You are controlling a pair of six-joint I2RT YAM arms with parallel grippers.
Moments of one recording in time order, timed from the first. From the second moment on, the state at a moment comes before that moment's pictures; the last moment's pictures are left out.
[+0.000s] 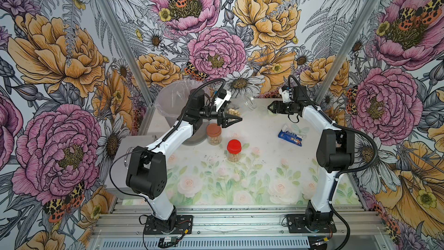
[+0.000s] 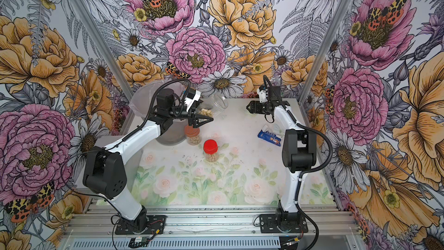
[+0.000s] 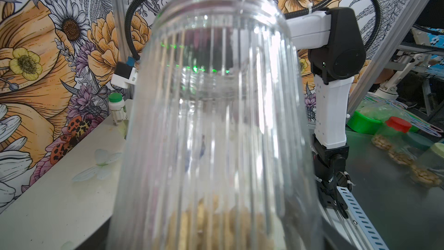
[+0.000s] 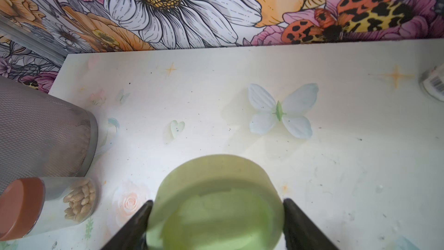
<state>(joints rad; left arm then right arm) -0.37 1.69 1.36 0.12 1.13 0.04 0.02 2.02 1.68 -0.48 -0.44 0.10</state>
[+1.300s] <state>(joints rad) -0.65 1.57 1.19 0.14 0.40 0.12 0.04 2.26 1.84 -0.67 -0.12 0.44</state>
